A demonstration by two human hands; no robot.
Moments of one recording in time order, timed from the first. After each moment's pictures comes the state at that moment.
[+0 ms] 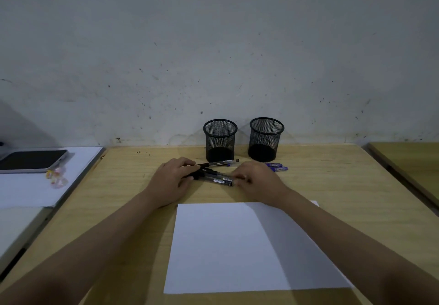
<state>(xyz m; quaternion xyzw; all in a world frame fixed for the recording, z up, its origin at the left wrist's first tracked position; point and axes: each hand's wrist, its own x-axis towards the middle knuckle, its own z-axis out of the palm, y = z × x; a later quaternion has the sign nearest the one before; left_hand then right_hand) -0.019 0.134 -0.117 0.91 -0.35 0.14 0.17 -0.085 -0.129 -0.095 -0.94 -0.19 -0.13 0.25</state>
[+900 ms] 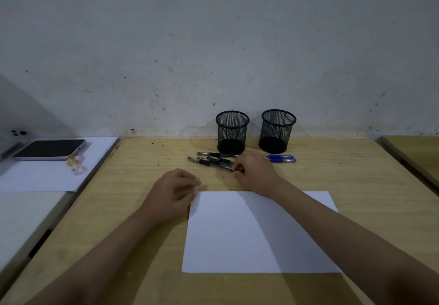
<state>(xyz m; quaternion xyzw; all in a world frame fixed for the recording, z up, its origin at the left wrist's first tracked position) -0.093 0.162 -0.116 0.89 -0.29 0.10 0.34 -0.085 -0.086 -0.088 -0.97 -0.11 -0.11 0.17</state>
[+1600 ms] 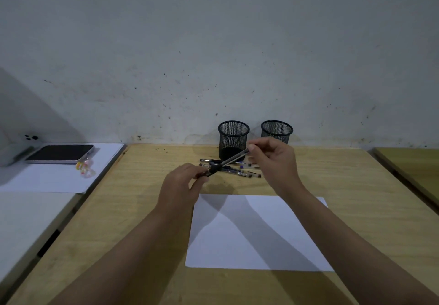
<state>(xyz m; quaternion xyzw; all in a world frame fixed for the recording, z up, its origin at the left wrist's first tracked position) -0.107 0.131 -0.087 0.83 -0.29 0.28 0.38 -0.132 -0.085 -0.035 -0.70 -0.05 -0.25 0.67</state>
